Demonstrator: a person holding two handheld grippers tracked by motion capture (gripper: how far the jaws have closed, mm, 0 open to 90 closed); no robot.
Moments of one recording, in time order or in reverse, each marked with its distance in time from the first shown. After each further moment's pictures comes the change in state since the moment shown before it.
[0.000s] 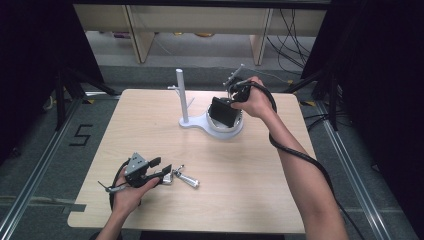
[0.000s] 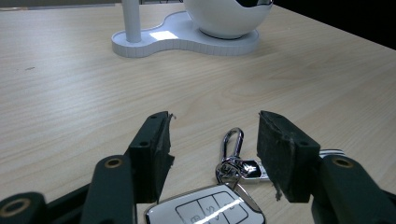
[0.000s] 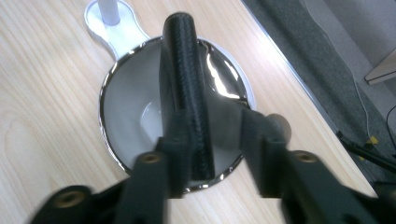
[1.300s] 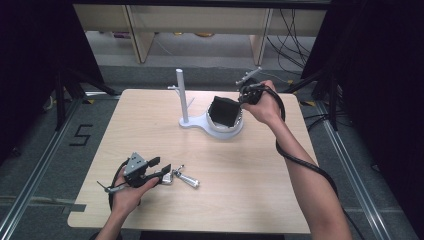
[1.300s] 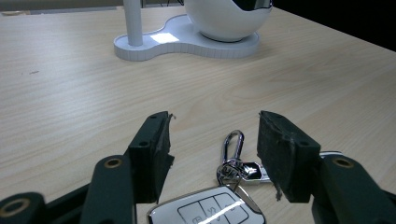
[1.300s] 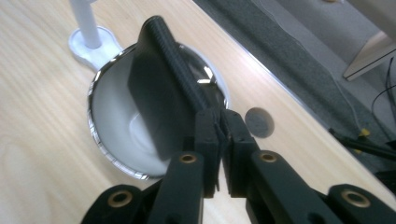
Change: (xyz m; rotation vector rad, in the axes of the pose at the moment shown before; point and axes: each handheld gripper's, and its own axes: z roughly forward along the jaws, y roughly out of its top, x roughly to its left) left arm 0.000 0.002 -0.002 -0.013 0.003 0.003; right arm -0.003 -0.033 -0.022 -0.134 -0.058 0.132
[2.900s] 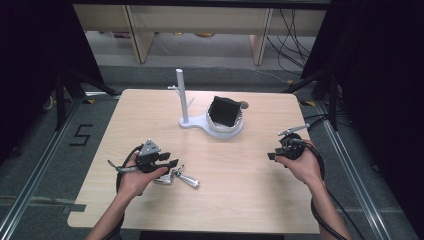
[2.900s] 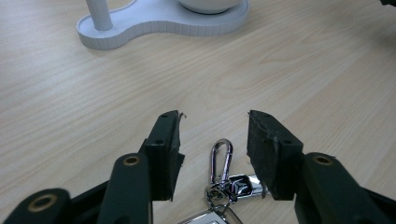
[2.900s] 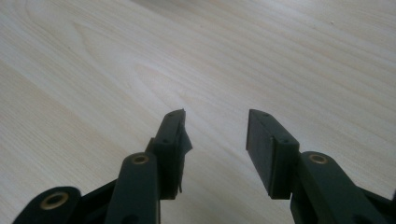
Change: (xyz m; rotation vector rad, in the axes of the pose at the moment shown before) left arm -0.001 0.042 0.028 0.258 -0.073 0.081; right arm 0.021 -0.186 -0.034 0.126 0.114 0.359
